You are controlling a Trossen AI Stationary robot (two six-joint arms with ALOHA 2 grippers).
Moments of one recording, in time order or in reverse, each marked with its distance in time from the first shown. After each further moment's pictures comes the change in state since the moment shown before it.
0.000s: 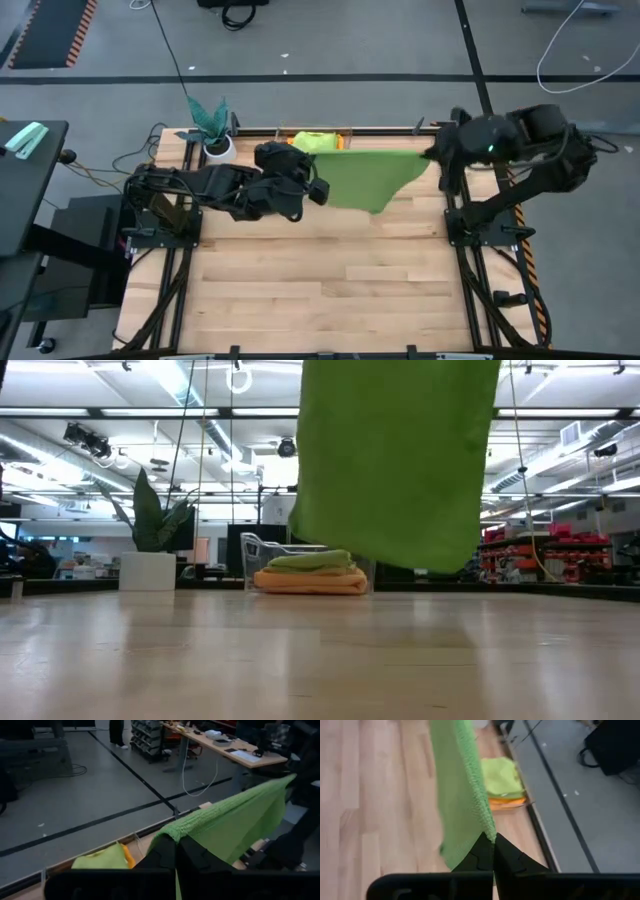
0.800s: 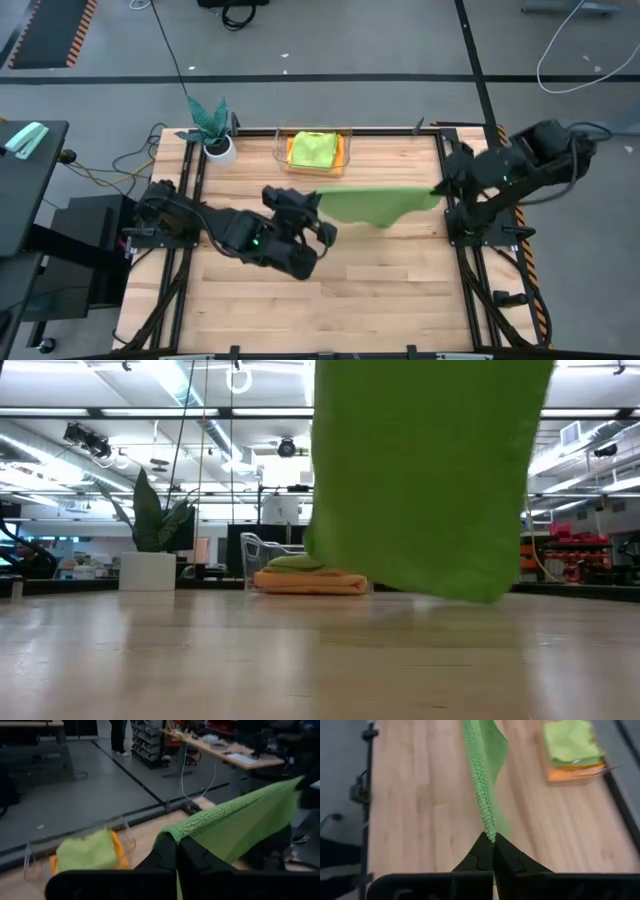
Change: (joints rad) left arm -0.190 0.131 -0.007 -0.097 -0.179 -0.269; right arm 0.255 -0.108 -0.176 -0.013 -0.149 0.330
